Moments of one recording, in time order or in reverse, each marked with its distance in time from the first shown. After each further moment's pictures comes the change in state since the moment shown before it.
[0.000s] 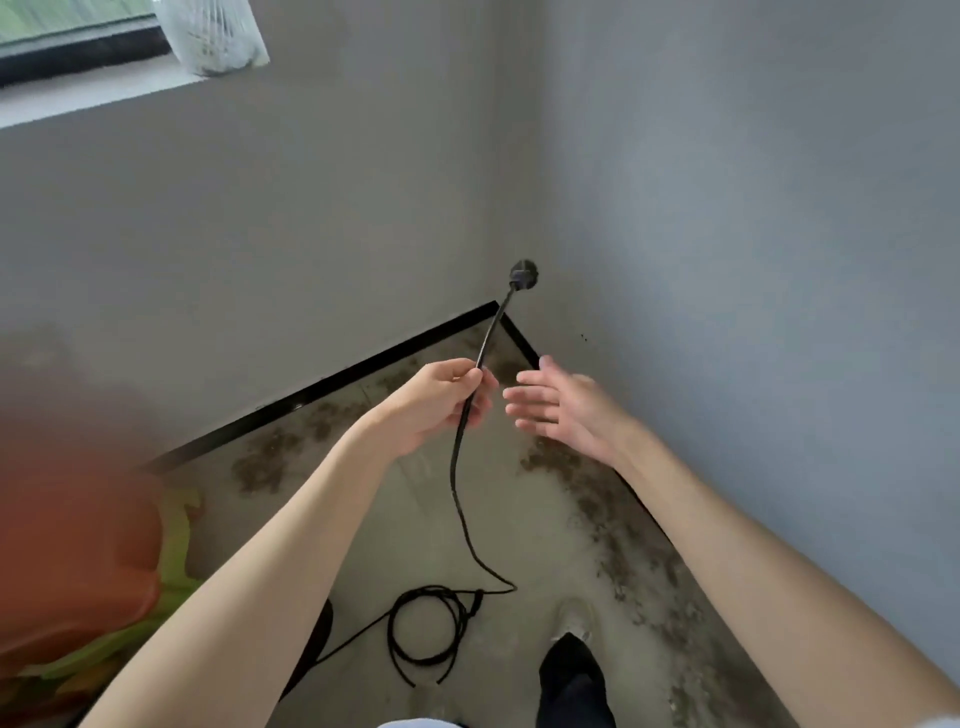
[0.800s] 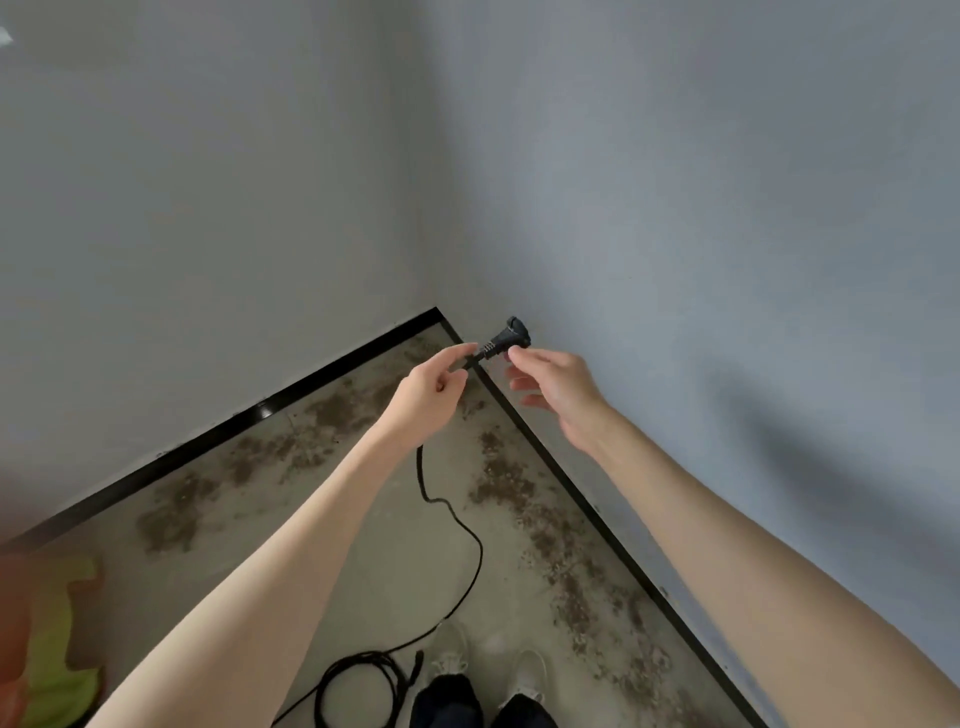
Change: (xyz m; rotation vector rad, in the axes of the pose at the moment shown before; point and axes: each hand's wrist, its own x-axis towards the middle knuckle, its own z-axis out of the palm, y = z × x) left_hand 0.250 -0.001 0.102 0.505 0.198 0.205; right_hand 0.145 -0.072 -0.170 -0.203 0.295 -0.117
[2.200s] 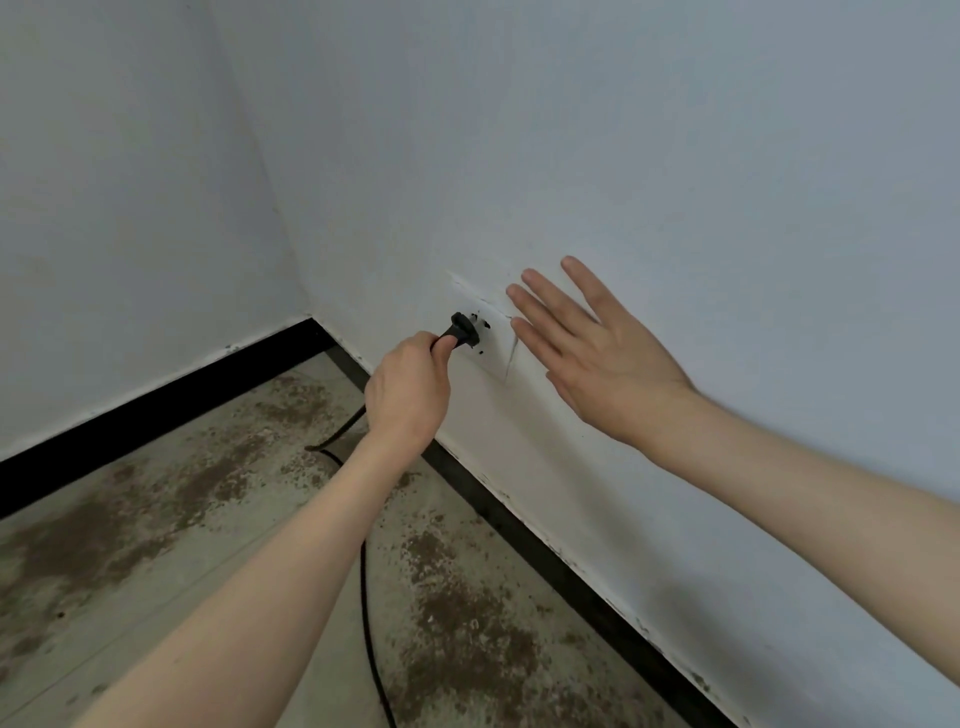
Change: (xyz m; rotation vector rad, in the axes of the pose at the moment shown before) left_hand 0.344 -0.327 0.296 0.343 0.390 0.234; right_hand 0.384 0.319 -0.080 -2.711 0.592 -0.835
